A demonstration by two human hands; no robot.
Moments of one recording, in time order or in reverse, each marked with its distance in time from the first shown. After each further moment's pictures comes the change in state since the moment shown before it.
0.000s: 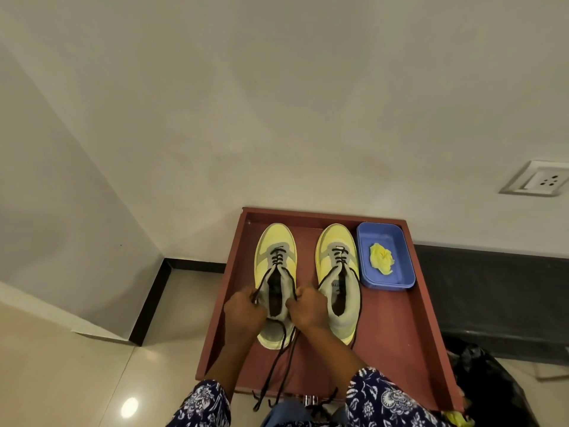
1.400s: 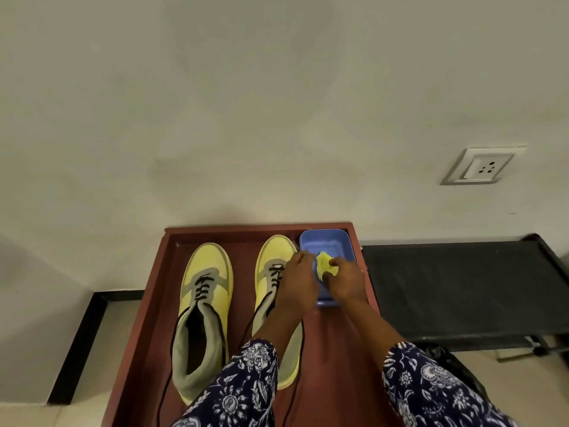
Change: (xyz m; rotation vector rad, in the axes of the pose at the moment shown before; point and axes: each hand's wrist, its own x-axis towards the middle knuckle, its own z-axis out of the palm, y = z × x) left_hand 0.033 0.168 0.156 0.132 -0.351 0.449; right_hand 0.116 0.126 -0.132 -0.074 0.238 0.115
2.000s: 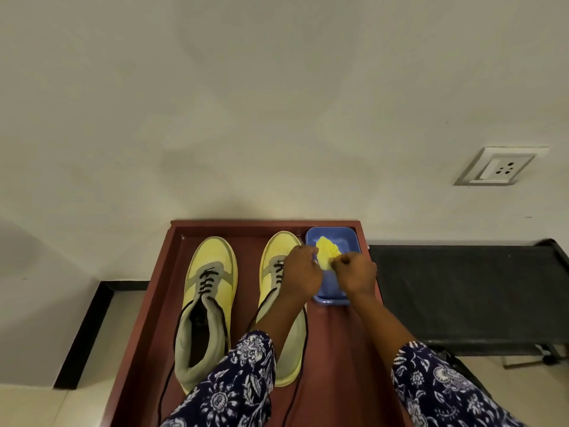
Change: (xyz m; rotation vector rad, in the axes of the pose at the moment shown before) left_hand 0.012 0.001 -0.006 -0.116 0.079 -0.147; right_hand 0.003 -0.008 -0.013 0.057 0.113 0.016
